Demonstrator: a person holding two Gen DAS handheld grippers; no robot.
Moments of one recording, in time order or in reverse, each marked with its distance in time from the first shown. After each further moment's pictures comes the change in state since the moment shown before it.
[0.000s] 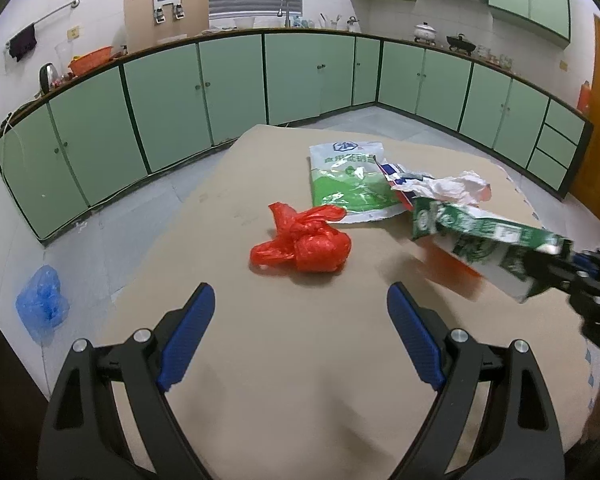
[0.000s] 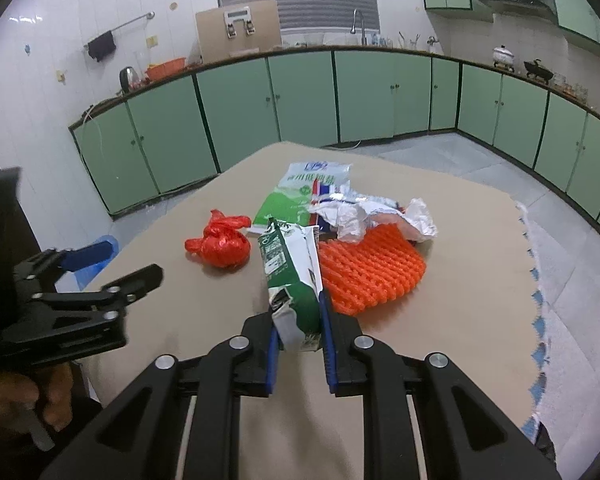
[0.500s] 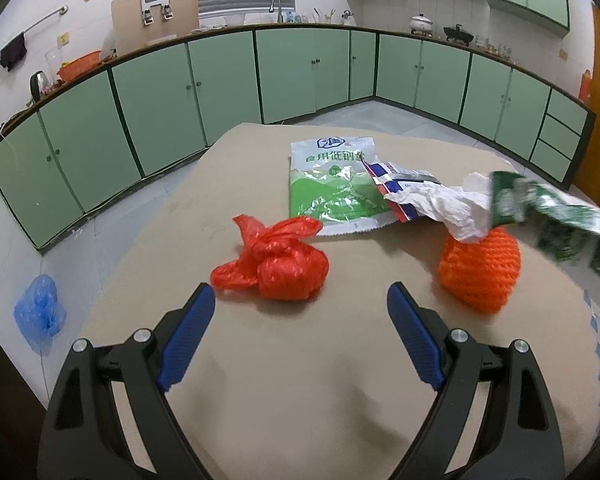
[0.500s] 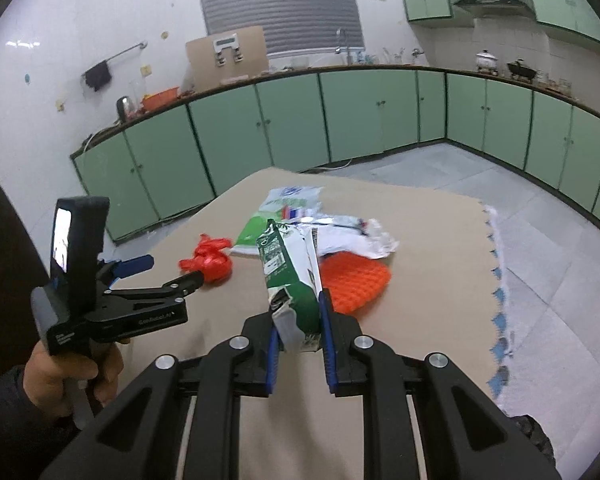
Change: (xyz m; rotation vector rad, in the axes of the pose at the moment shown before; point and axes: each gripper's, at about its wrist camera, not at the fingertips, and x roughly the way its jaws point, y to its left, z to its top) left arm 0.044 -0.029 0.016 0.027 0.011 0.017; right arm -0.033 -0.046 -0.003 0.070 -0.079 -0.004
